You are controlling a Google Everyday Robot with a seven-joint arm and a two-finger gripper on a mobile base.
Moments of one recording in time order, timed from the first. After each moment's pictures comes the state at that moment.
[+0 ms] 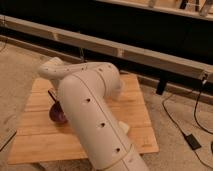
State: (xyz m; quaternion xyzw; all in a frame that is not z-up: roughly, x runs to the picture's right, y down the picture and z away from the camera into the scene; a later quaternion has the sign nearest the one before) arm -0.218 0.102 0.865 -0.32 0.32 0.42 0.78
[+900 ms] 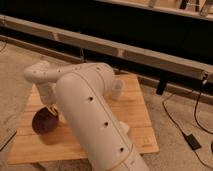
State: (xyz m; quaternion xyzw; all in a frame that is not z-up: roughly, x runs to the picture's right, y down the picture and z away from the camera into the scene) arm -0.259 0.147 0.814 -0.40 0.26 0.41 0.78
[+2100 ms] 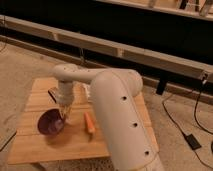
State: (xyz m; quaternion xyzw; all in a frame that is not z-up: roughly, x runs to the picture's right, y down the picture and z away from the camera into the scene) arm -0.221 0.158 0.819 -0.53 0.22 0.46 0.68
